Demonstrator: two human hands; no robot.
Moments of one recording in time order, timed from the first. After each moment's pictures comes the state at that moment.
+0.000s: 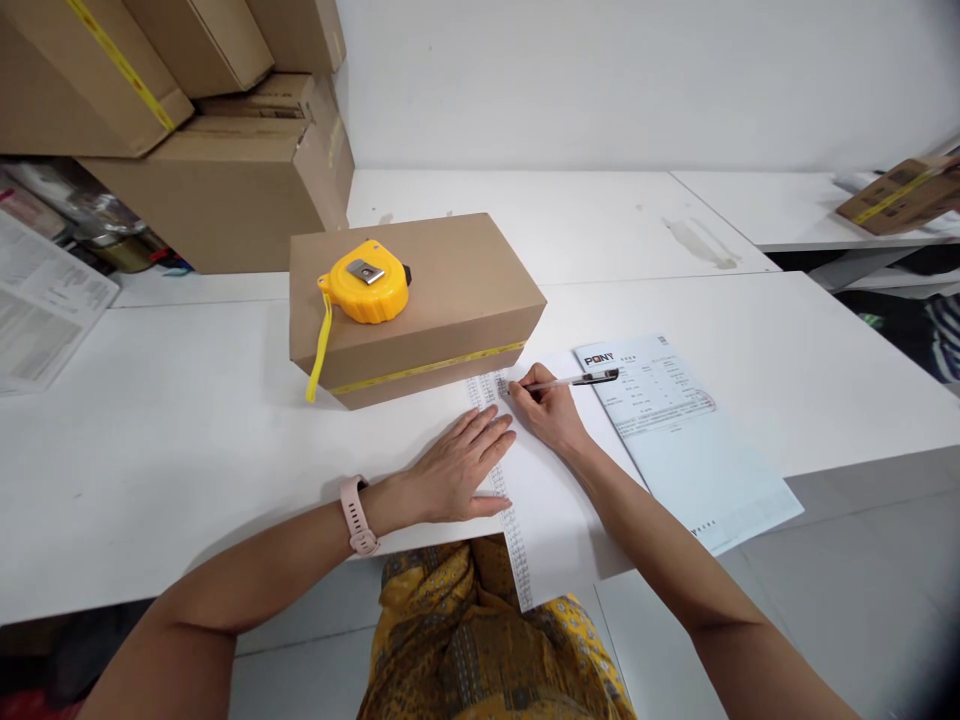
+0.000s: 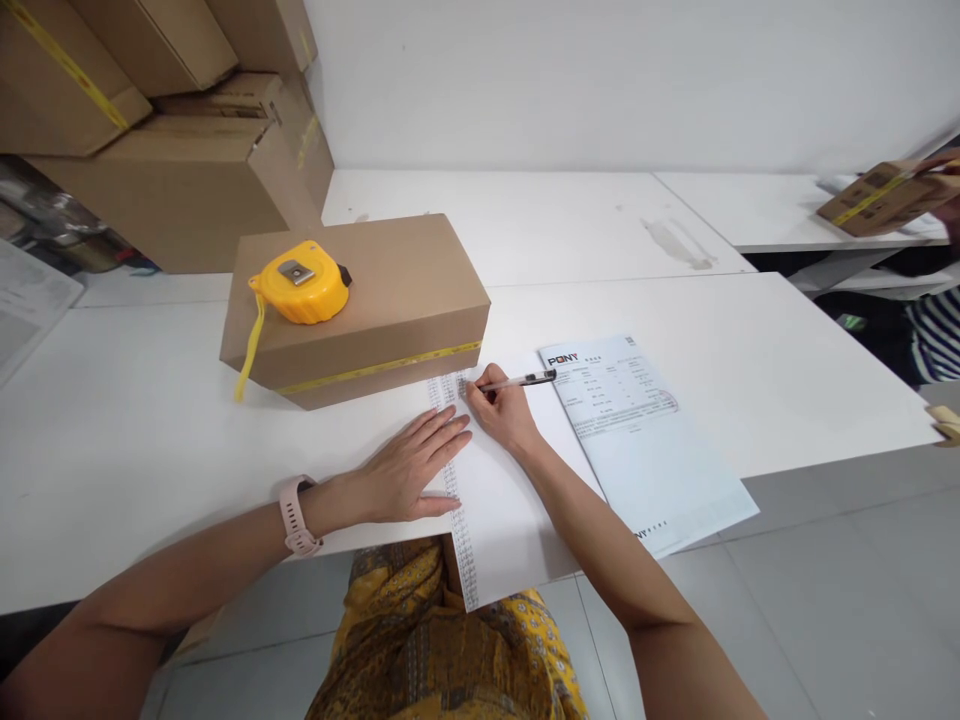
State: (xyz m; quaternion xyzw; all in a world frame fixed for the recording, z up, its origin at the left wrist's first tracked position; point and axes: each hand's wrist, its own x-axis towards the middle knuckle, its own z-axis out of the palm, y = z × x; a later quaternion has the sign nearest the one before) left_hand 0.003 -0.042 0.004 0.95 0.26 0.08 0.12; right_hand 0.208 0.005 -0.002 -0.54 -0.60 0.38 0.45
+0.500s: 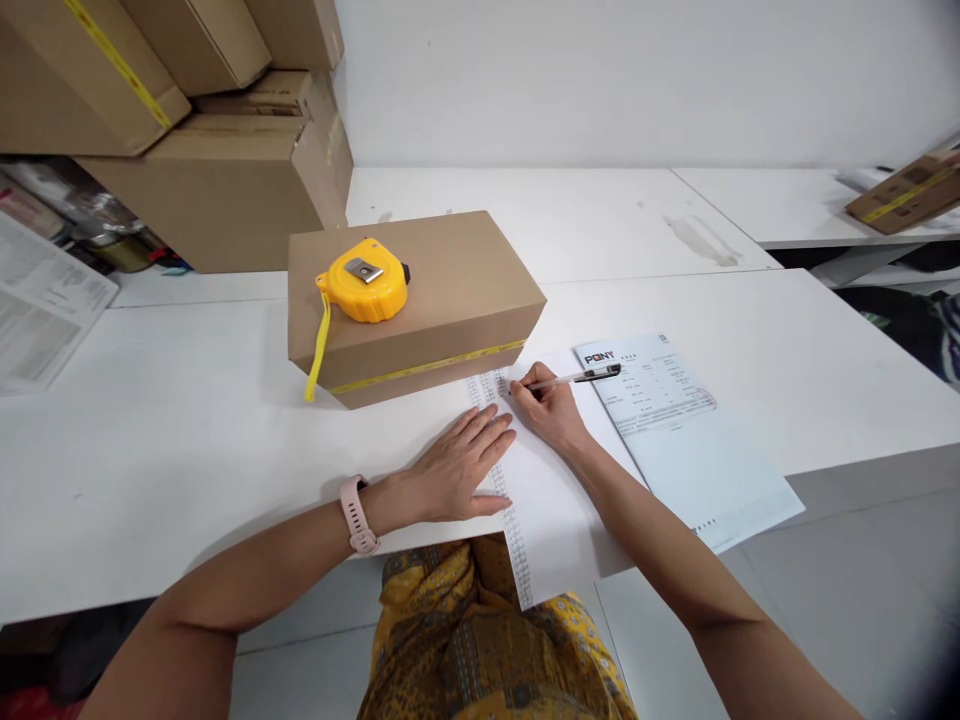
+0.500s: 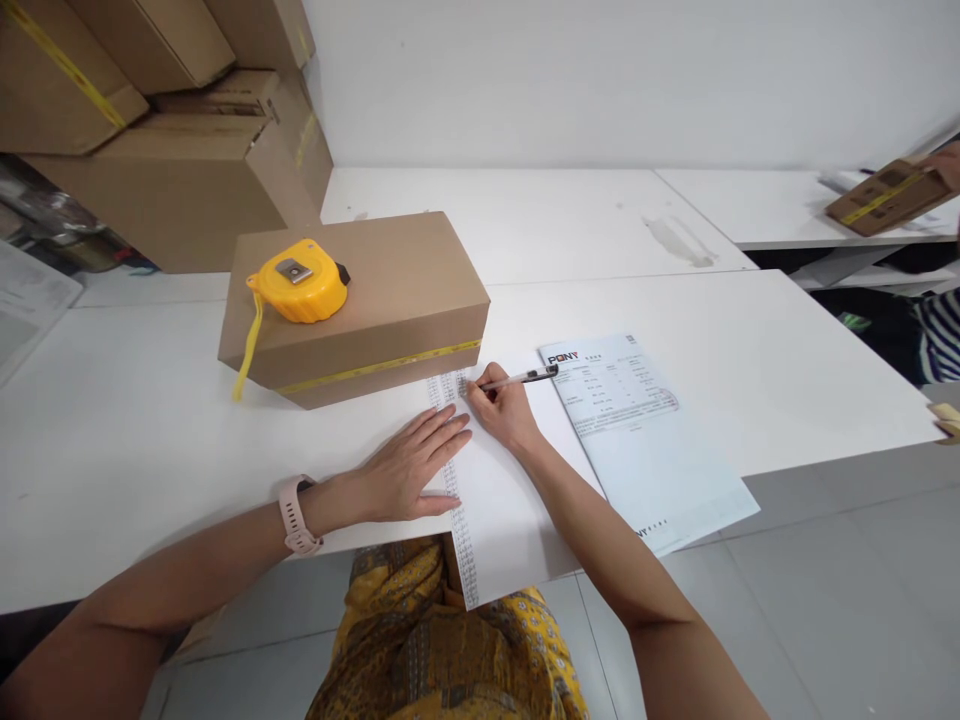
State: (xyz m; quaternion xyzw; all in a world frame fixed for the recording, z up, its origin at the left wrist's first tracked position) left_hand 0.003 -0.042 0.005 0.96 0.26 0.07 0.11; right_hand 0.208 0.006 -0.003 -0.54 -0.59 0.39 0.46
